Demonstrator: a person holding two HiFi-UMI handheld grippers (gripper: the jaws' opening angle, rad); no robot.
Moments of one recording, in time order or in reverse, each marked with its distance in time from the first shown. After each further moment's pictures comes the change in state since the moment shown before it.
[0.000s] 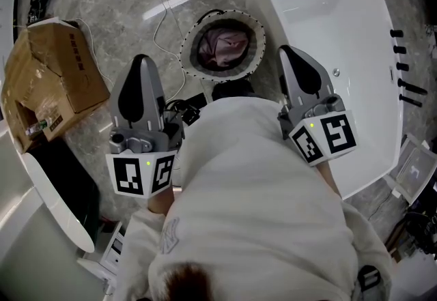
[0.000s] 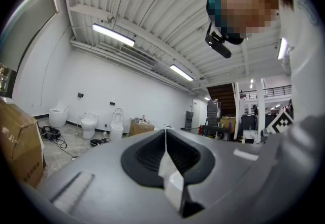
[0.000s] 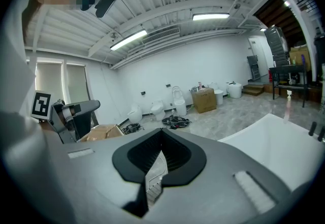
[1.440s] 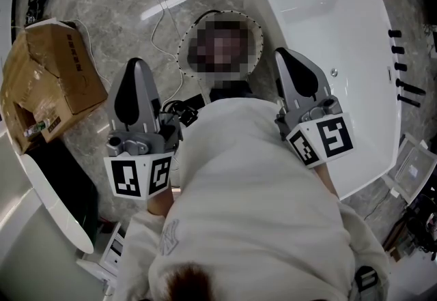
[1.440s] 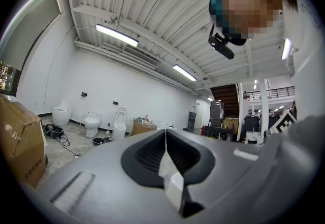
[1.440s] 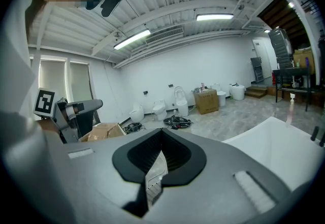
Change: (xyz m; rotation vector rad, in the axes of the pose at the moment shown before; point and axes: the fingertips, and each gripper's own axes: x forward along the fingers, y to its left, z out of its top) left arm -0.001 0.008 -0.003 -0.021 0.001 0.038; right arm 0.002 0.004 0.000 -0.034 0.001 0.025
